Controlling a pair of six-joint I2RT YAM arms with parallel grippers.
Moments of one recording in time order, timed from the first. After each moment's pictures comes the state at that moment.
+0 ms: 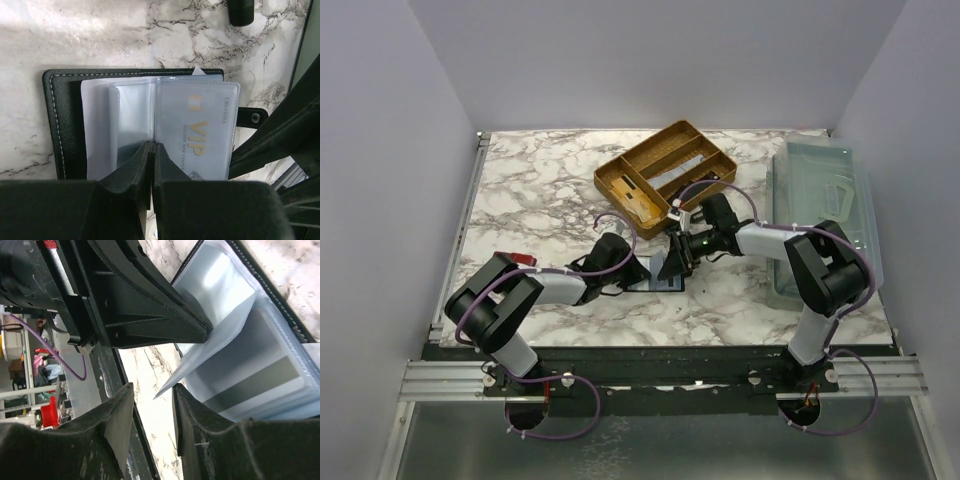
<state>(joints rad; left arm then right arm) -0.70 1.60 0.56 0.37 0.07 -0.96 0.48 1.81 0.94 -0.08 -1.00 0.23</state>
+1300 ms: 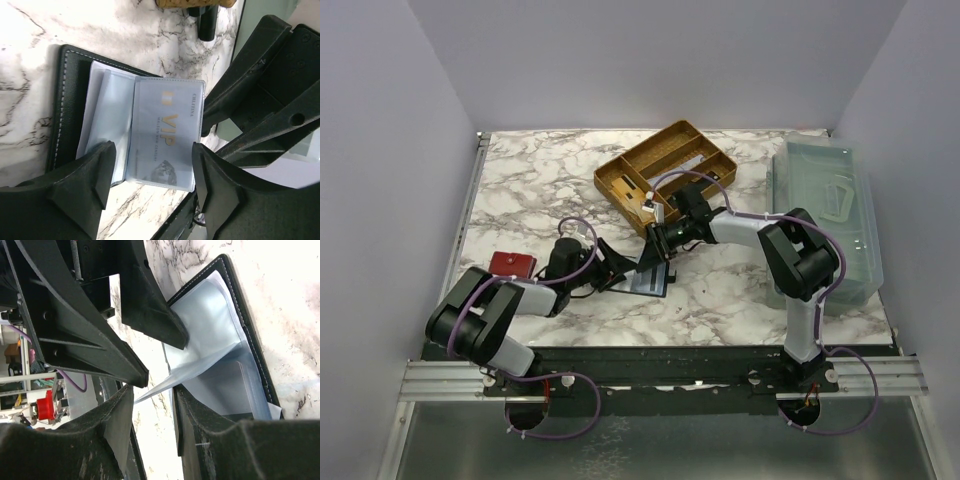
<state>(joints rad) -0.44 1.50 0.32 0.67 0.39 -1.11 0.58 2.00 1.19 -0.11 -1.00 0.24</state>
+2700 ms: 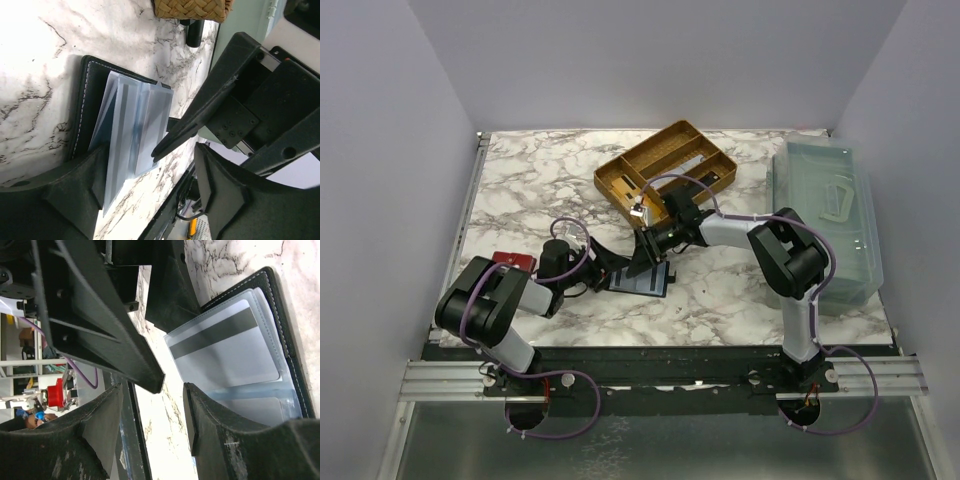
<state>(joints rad) -0.33 1.57 0.27 0.87 0.54 -1.18 0.63 2.05 1.23 -0.06 -1.06 0.29</state>
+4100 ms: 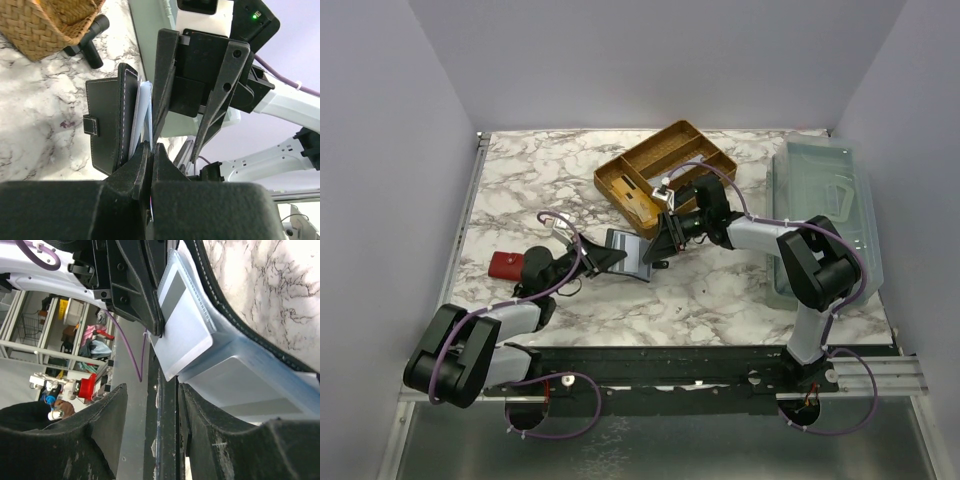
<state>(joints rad) -0.33 1.24 0.20 1.00 0.57 -1.11 0.52 1.87 1.05 0.30 -1.32 0.52</state>
